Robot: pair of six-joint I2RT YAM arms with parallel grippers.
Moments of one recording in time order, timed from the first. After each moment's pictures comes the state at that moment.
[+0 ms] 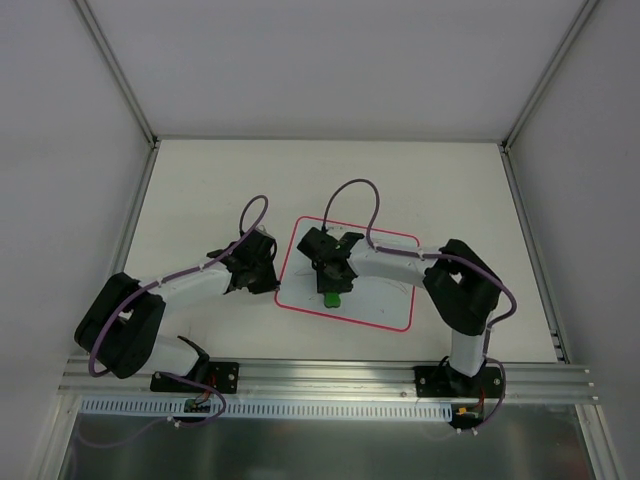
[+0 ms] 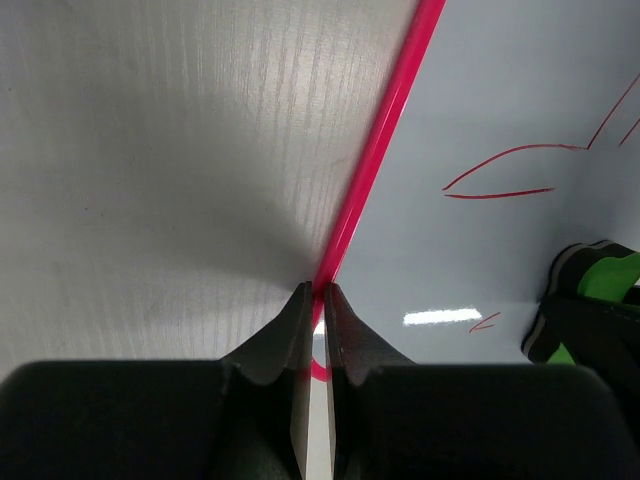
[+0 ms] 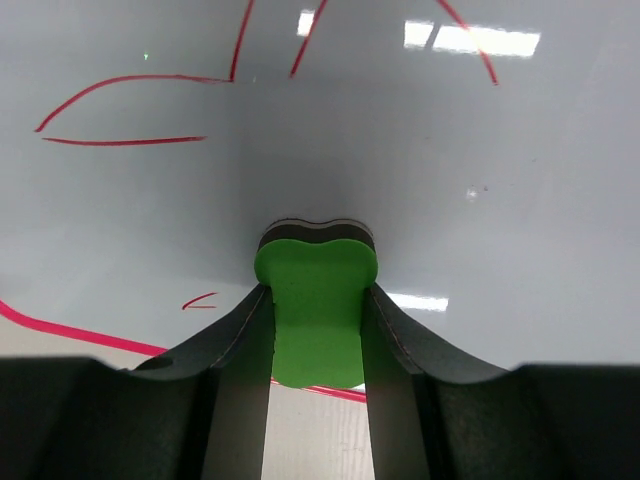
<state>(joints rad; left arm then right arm) -0.58 1.39 0.63 -0.33 -0.04 -0.77 0.97 1.86 1.23 -0.70 0.23 0.86</state>
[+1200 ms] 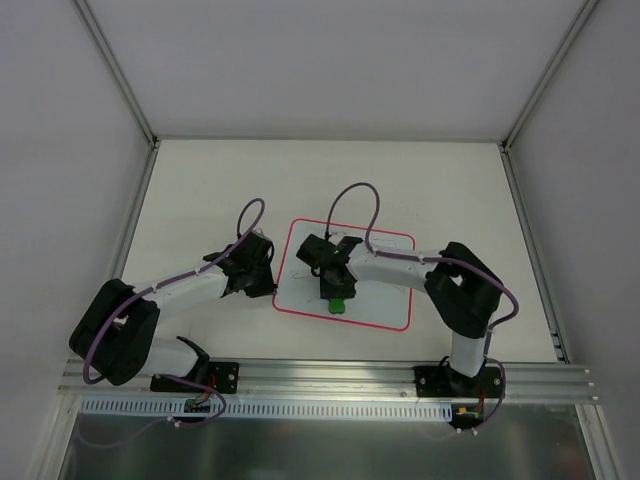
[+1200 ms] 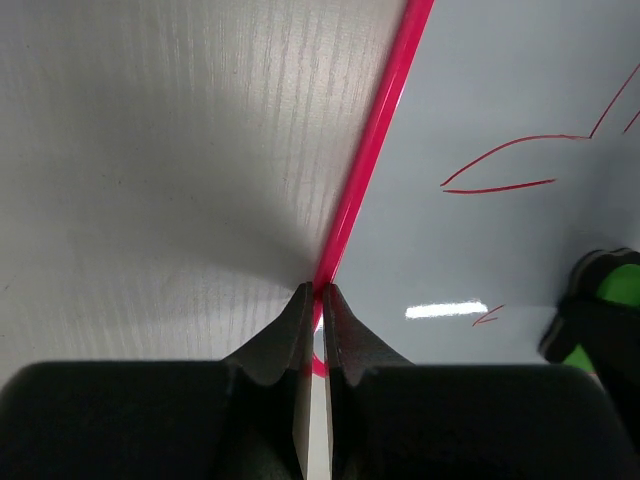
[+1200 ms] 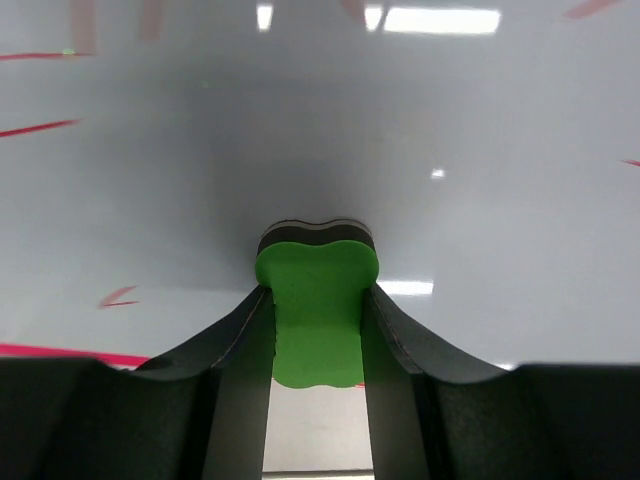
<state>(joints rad) -0.57 1.35 0.61 -0.35 -0.03 -0.77 0.98 1.82 1.17 -0.78 0.28 0.92</state>
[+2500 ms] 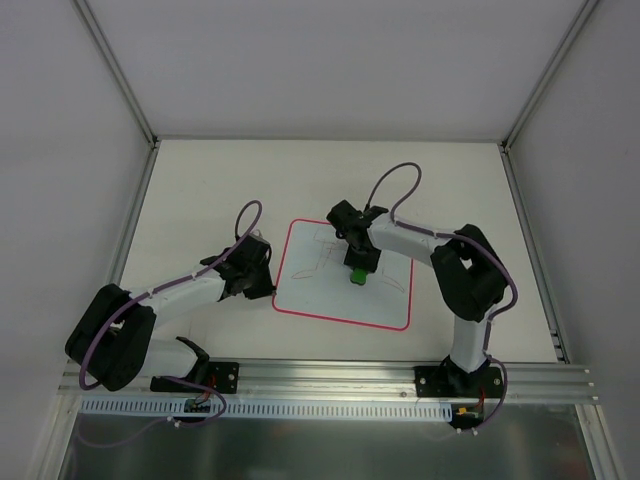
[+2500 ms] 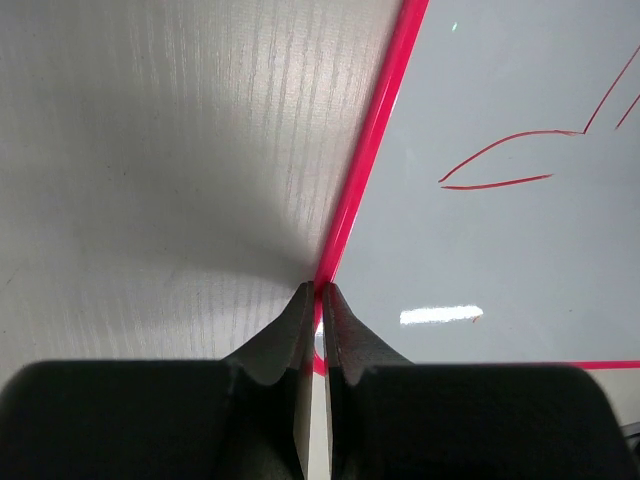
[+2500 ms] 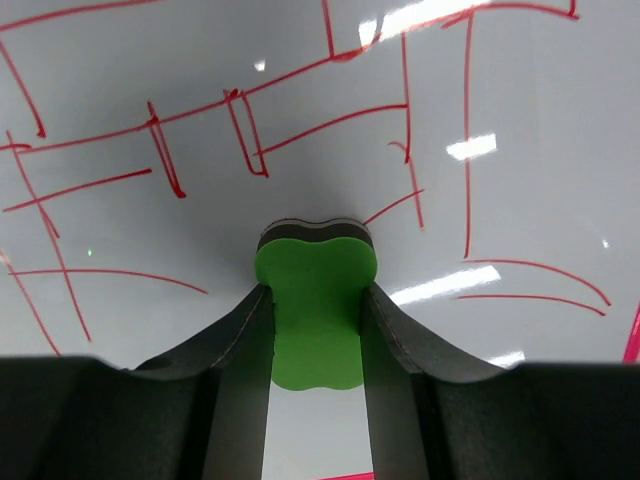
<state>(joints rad) -0.57 1.31 0.57 -0.33 -0.02 -0.77 0.76 1.89 1.27 -0.79 0.33 1.03</state>
